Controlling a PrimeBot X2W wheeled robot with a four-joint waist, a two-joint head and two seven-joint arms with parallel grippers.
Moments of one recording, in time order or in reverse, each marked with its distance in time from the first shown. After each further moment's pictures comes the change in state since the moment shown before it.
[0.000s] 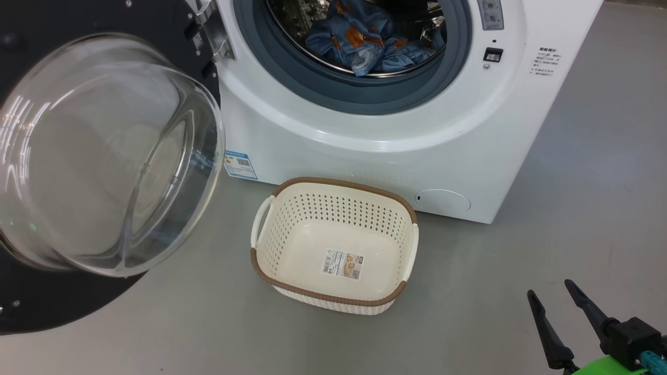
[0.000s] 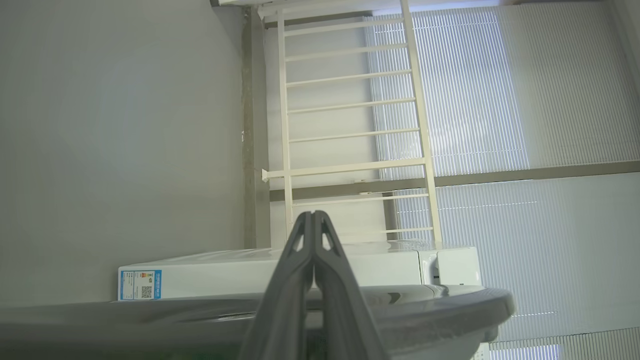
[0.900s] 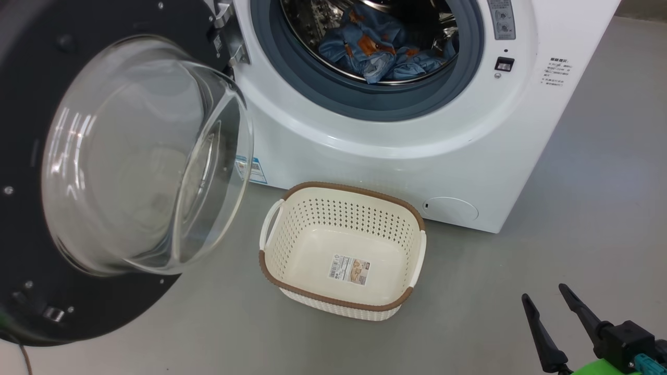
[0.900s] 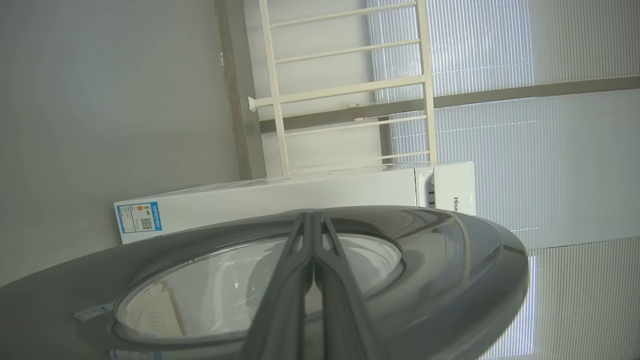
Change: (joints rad) left arm 0.089 -0.070 -0.069 -0.159 -0.013 0.000 0.197; right arm 0.005 0.019 0.004 0.007 0.000 0.000 0.000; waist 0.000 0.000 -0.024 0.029
